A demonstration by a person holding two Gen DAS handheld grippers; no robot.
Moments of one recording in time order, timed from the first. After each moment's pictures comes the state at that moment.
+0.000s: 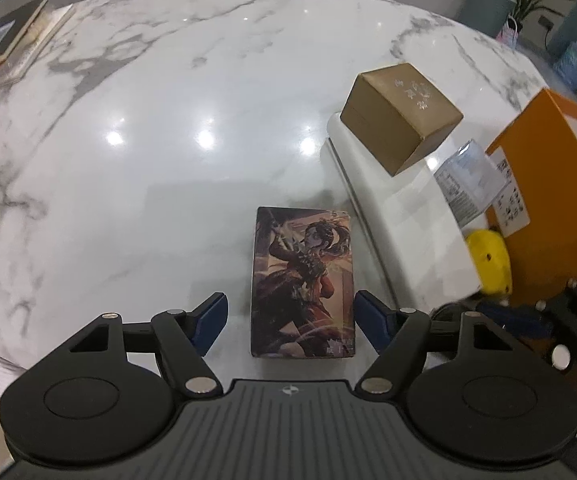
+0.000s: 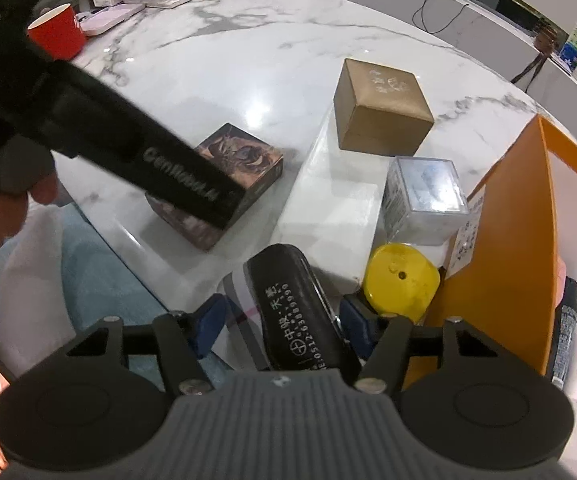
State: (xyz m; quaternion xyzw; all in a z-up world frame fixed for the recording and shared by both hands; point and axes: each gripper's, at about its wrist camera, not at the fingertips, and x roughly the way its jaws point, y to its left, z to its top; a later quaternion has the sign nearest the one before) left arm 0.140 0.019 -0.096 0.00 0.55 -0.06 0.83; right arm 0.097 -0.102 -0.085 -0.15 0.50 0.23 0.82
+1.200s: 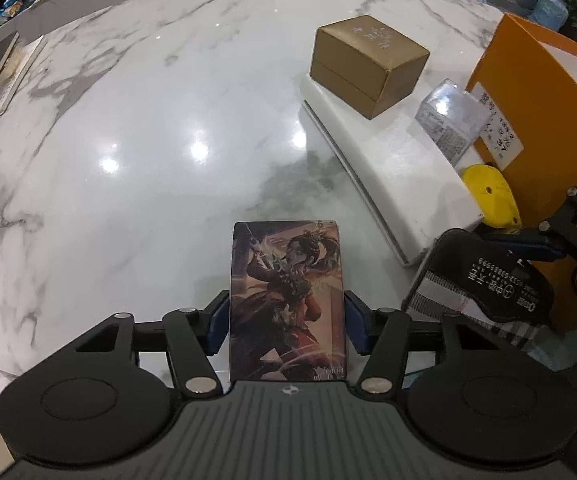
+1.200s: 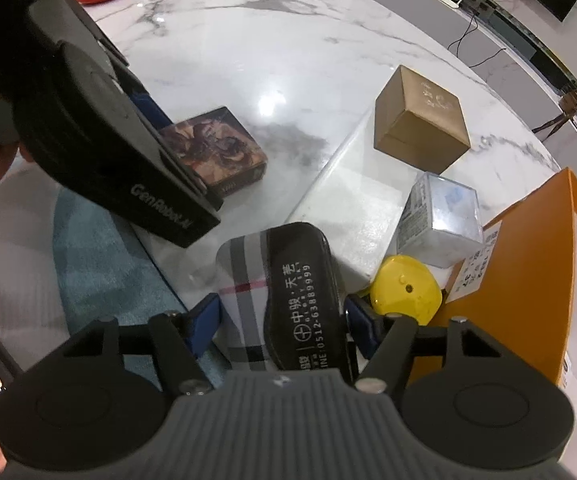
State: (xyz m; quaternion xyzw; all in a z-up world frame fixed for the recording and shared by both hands) left arm 0.119 0.010 -0.108 0.06 0.54 -0.09 0.83; right arm 0.081 -0.089 -0.100 -0.26 0.47 0.25 0.81
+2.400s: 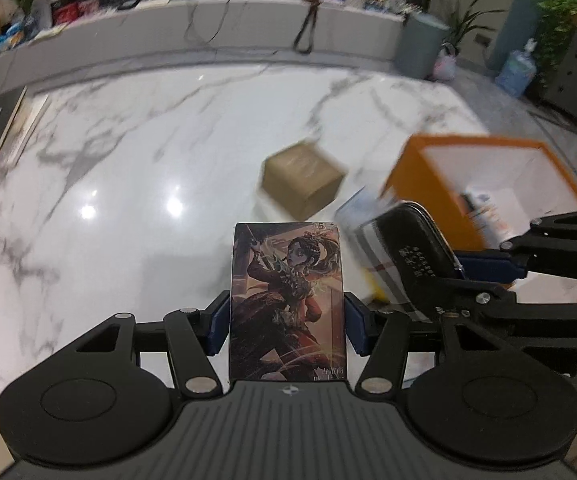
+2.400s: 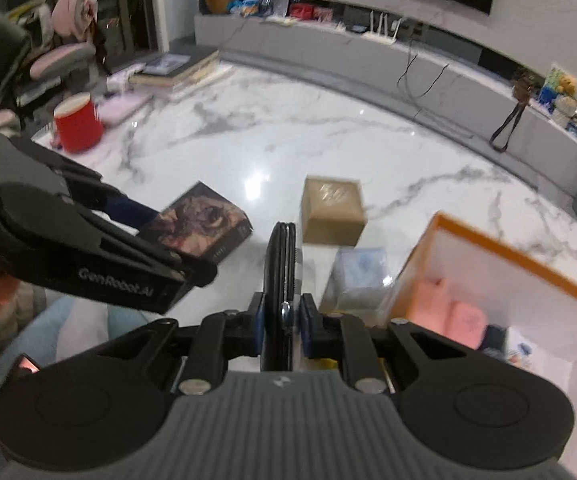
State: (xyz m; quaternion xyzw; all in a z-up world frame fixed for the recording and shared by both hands) left arm 0.092 -0.013 -0.010 0.02 0.46 -0.14 0.88; right arm 0.074 -0.148 0.011 -0.11 0.40 0.24 0.88
